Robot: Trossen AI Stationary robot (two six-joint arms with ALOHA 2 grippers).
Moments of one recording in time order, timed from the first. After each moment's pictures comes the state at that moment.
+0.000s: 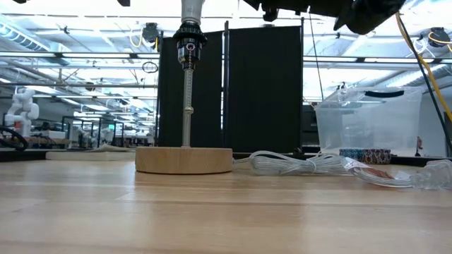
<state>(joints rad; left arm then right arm) -0.31 0.86 0.51 0.48 -0.38 0.24 0.07 1.58 0.83 1.07 0.23 -0.32</state>
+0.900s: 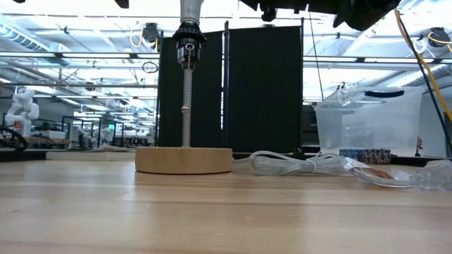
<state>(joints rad) -0.31 0.86 0.51 0.46 -0.40 0.22 0.08 1.58 0.85 1.02 0.24 -0.30</state>
